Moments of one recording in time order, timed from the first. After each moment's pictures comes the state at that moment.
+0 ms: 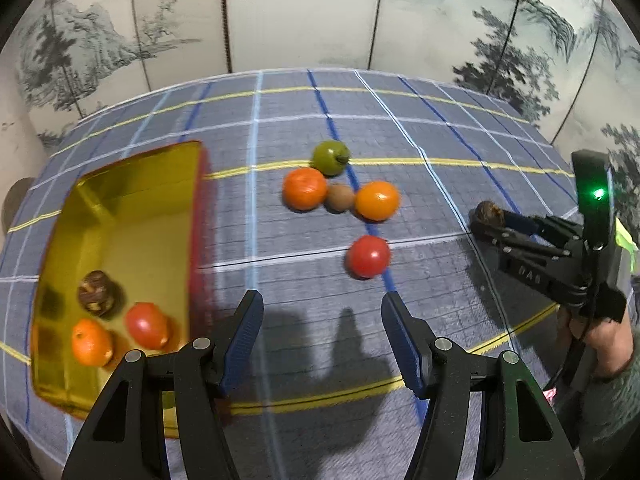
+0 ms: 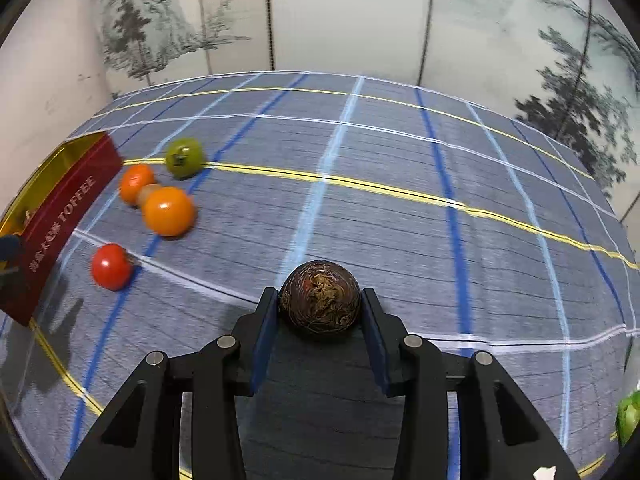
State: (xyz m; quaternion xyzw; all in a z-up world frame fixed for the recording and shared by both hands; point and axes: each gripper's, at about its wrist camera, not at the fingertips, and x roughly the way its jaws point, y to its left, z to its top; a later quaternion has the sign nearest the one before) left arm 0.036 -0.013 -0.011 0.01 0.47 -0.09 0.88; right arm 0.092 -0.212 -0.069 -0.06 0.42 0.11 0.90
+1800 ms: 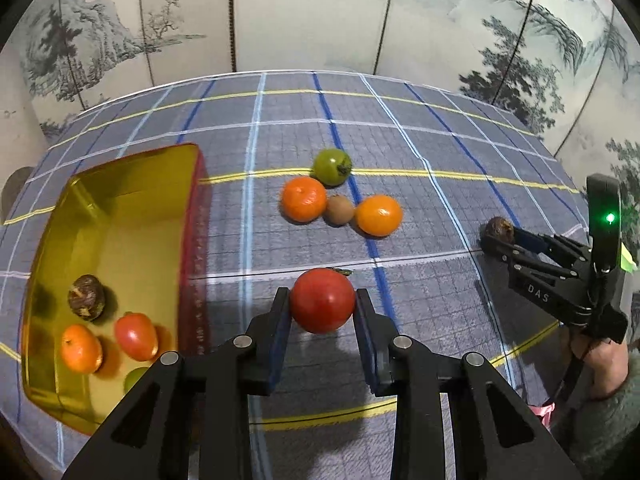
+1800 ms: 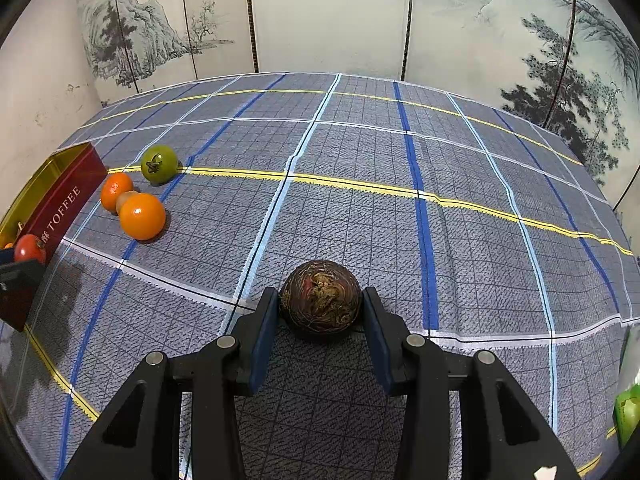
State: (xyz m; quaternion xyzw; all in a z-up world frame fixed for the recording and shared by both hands) left arm 0.043 -0.006 -0.008 -0.02 0.46 -0.07 0.88; right arm 0.095 -0.225 -0.069 -0.04 0.43 0.09 0.90
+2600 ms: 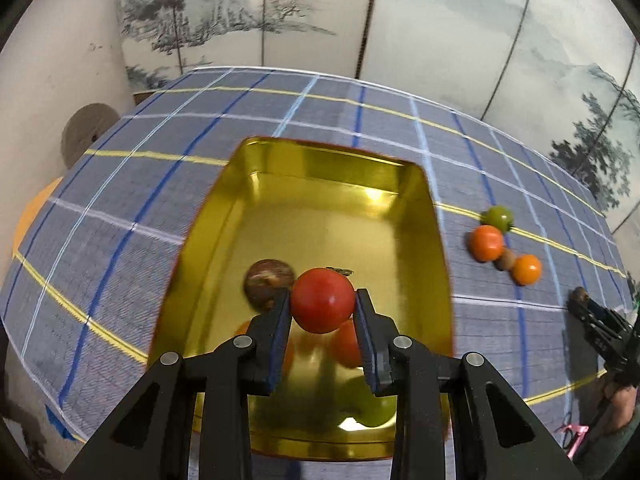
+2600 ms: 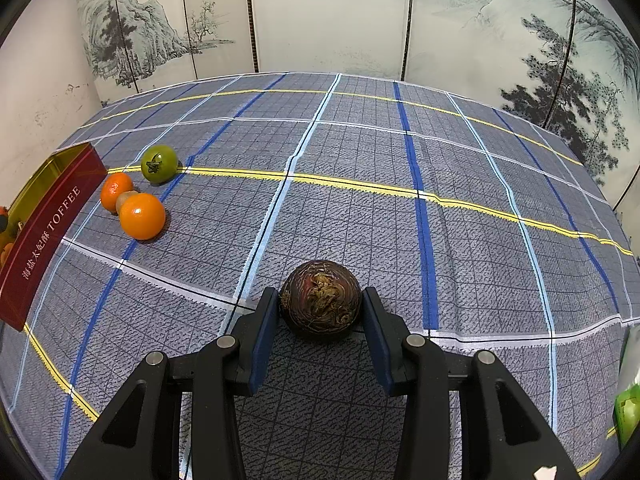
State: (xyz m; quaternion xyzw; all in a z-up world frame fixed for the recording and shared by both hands) left arm 0.029 0.147 -0.003 -0.10 0.45 0.07 0.88; right arm 0.094 -0.225 -0.069 -0.04 0.43 0.09 0.90
